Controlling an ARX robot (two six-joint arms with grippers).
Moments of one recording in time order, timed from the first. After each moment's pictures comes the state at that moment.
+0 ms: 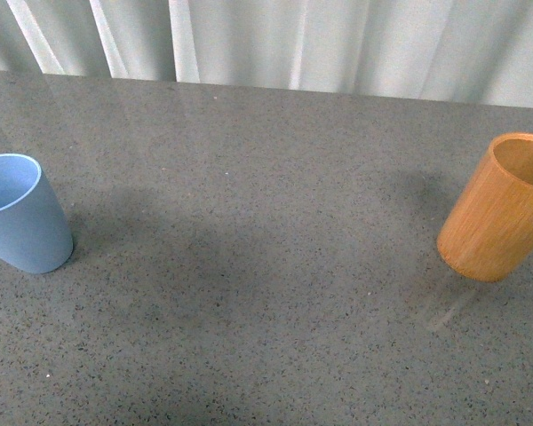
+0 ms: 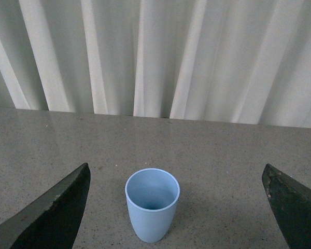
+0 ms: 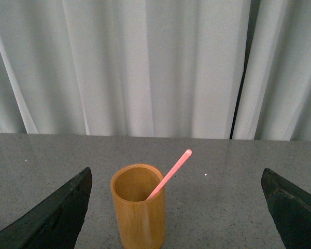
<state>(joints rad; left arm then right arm) 0.00 0.00 0.02 0.00 0.00 0.00 0.00 0.00 0.02 0.00 0.00 0.00</state>
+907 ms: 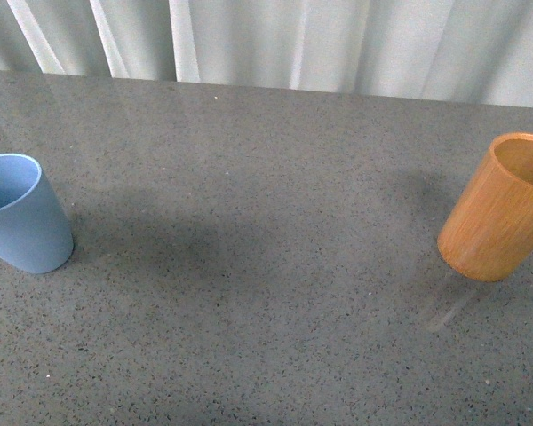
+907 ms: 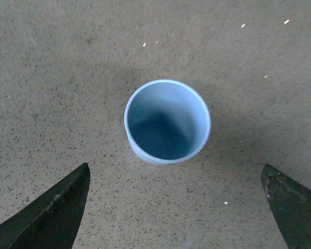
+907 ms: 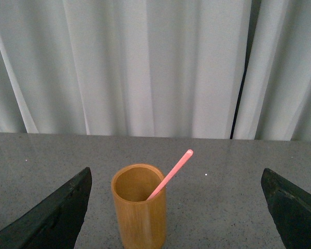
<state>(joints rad) 0.06 1.17 0.52 -0.04 0.05 -0.10 0.00 0.00 0.02 0.00 0.00 0.00</state>
